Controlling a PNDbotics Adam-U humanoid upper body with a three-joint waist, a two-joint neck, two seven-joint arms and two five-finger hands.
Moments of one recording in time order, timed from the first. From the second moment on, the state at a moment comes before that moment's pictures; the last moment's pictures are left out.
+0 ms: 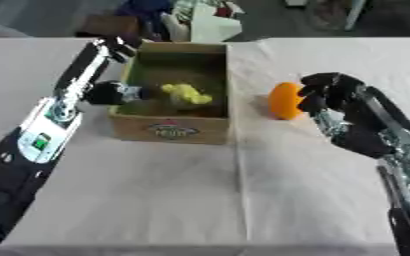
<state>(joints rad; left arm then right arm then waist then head) -0.70 0.27 -0.23 -1.41 -0.44 -0.05 -0.01 -0.26 -0.40 -0.02 -1.76 -0.06 -0.20 0.39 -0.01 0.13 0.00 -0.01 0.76</state>
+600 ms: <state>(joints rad) -0.47 0.39 -0.13 -1.78 -0.07 0.03 0.07 -0.43 -0.65 0.06 -1.64 0.00 -0.32 0.37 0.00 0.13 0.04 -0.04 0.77</state>
